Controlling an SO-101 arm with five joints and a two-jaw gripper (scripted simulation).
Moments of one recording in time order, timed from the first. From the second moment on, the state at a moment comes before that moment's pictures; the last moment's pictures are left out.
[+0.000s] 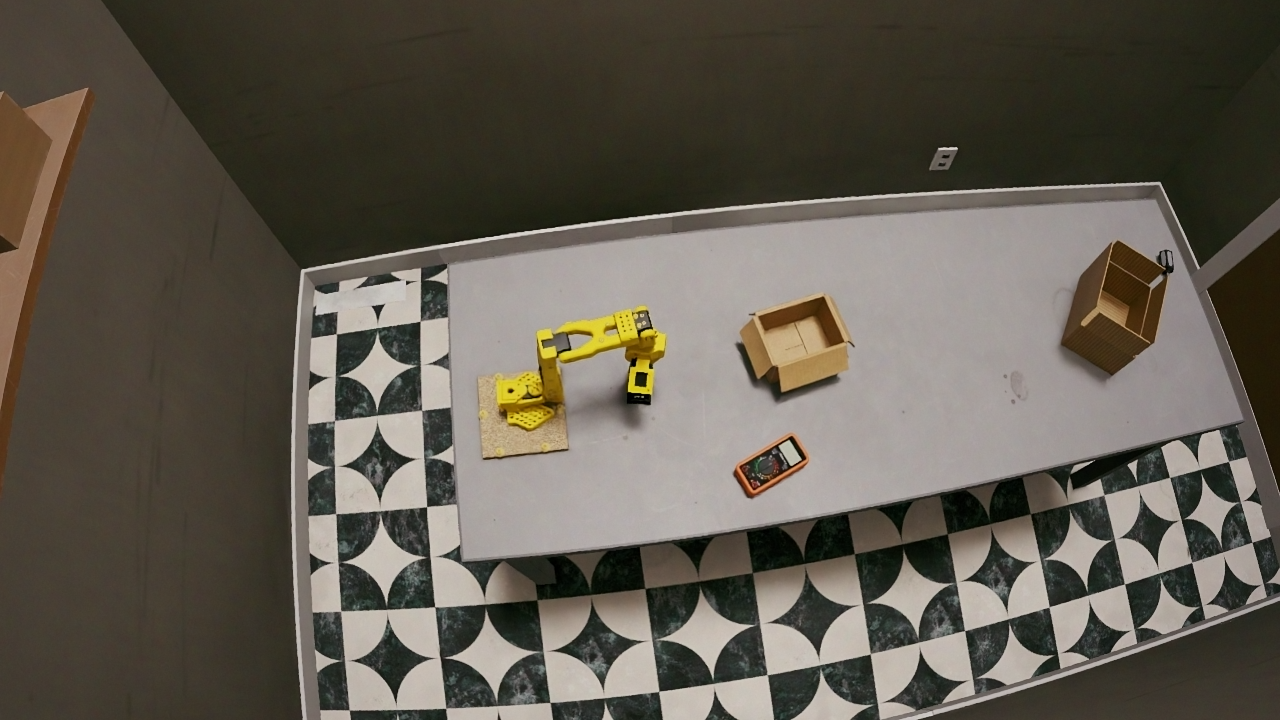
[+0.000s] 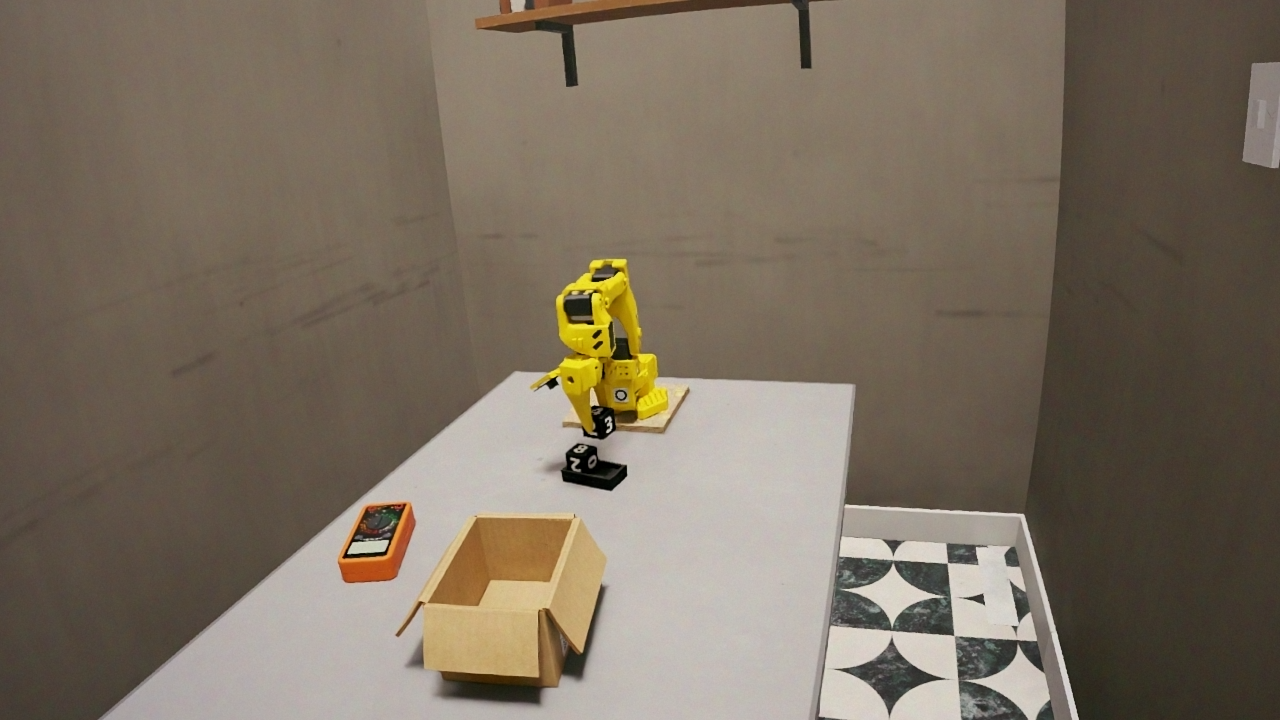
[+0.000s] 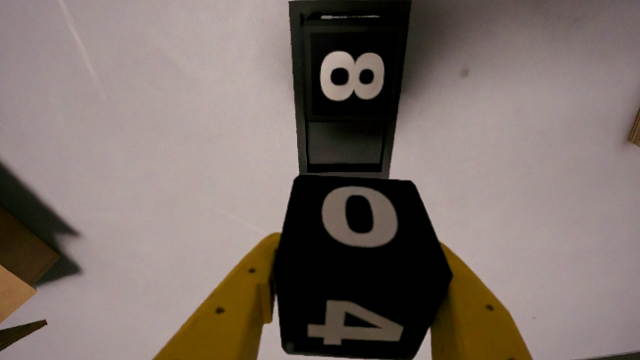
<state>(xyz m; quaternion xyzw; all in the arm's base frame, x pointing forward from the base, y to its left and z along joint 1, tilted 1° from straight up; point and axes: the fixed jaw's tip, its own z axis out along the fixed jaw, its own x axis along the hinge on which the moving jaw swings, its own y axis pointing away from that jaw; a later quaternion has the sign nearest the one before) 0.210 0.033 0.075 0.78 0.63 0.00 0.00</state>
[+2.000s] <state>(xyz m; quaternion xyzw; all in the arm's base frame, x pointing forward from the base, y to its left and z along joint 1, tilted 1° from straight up) 0.168 -0.142 0.081 0.97 0.25 0.01 0.01</state>
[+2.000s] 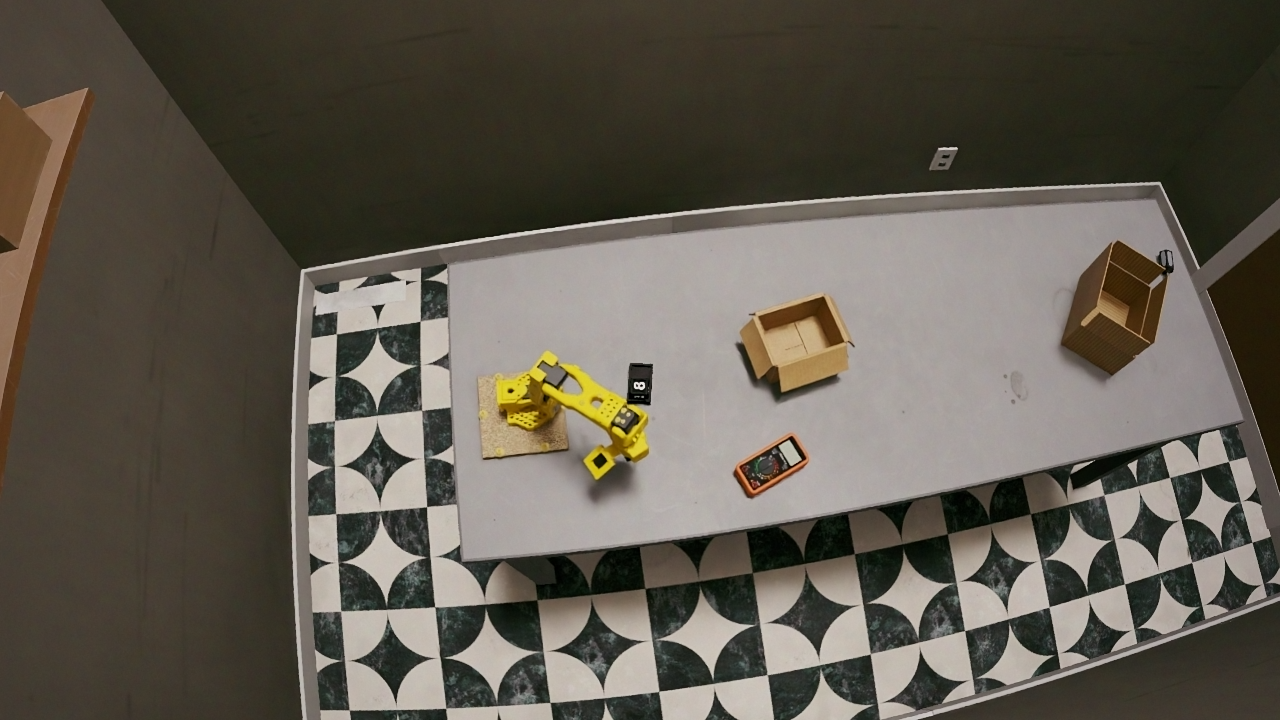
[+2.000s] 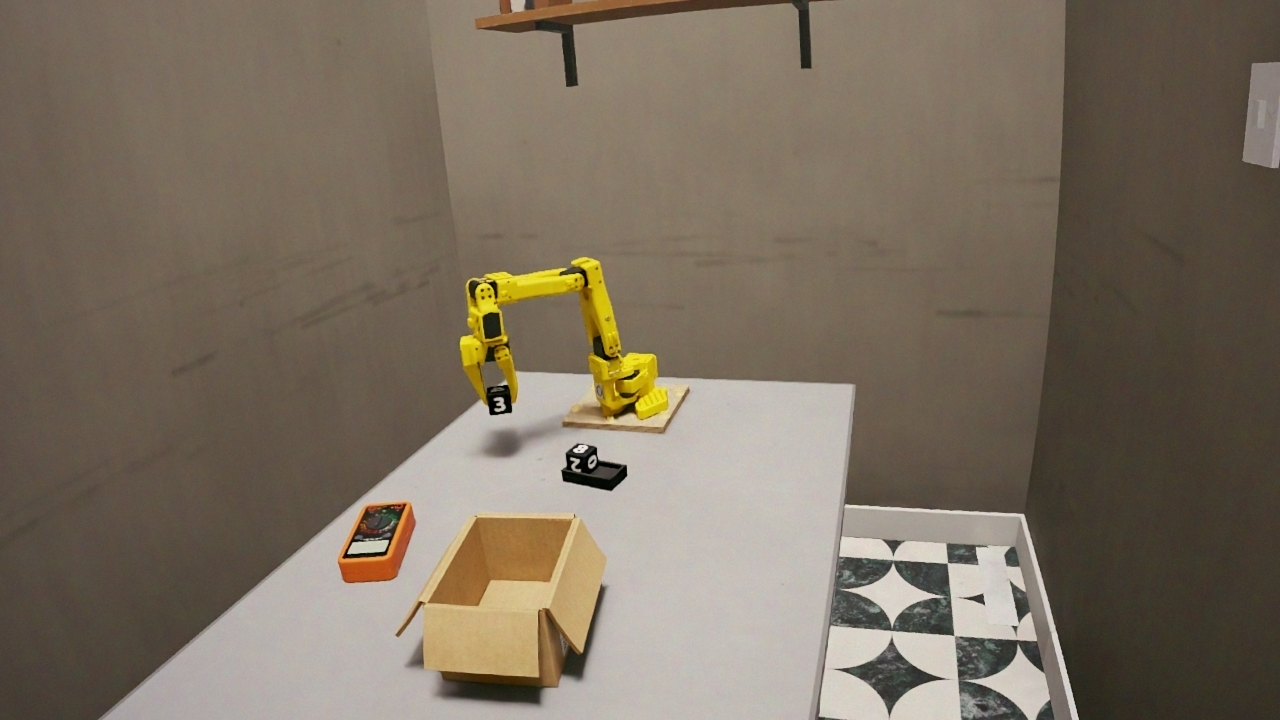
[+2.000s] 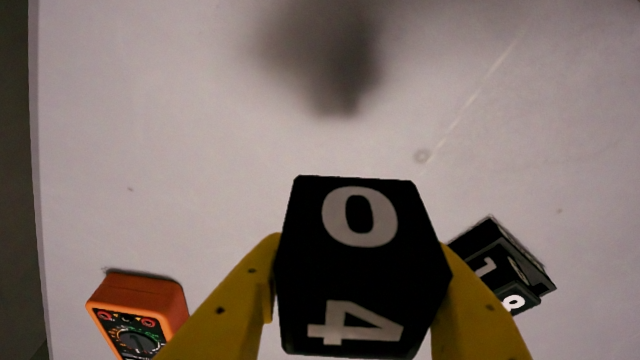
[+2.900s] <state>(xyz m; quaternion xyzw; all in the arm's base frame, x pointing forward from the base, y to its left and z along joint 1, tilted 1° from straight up) 0.133 -0.181 0.075 0.99 0.13 0.01 0.01</state>
